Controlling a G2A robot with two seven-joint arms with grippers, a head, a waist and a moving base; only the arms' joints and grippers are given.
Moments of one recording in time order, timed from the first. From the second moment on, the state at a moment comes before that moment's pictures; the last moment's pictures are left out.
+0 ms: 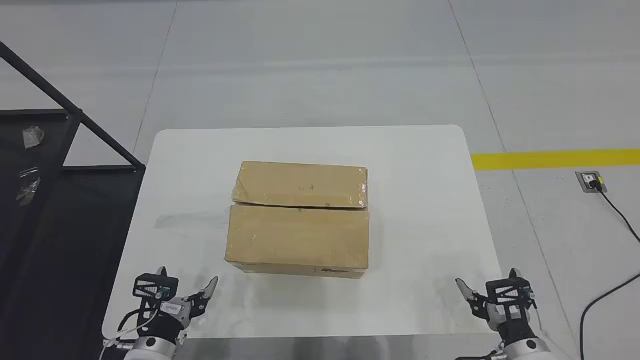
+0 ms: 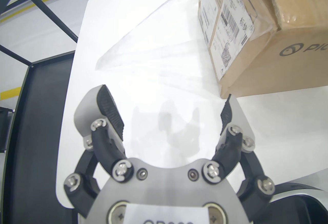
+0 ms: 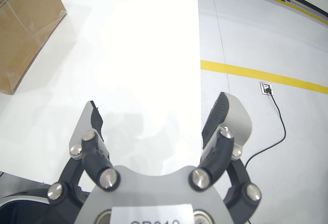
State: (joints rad) left arm 1.73 -1.15 -1.60 -1.80 1.33 0.00 0.00; right arm -1.73 -1.15 1.60 -1.80 -1.33 0.00 0.00
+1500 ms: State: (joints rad) left arm 1.68 -1.15 -1.73 -1.84 1.04 -0.14 0.09; right arm -1.52 -1.15 1.49 -1.97 -1.29 -0.26 0.17
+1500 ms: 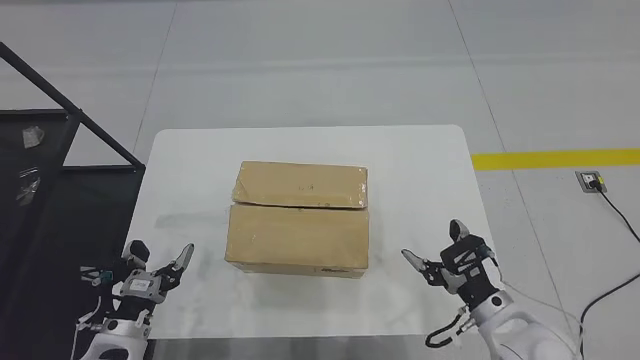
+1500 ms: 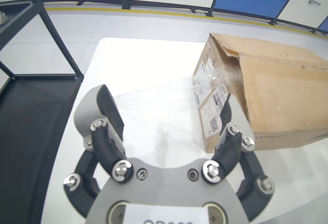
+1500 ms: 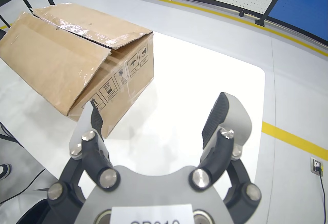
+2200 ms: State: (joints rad) left arm 1.51 -1.14 -1.77 -1.72 0.62 -0.47 -0.13; right arm -1.20 -1.16 1.38 -1.71 -0.39 -0.62 0.49
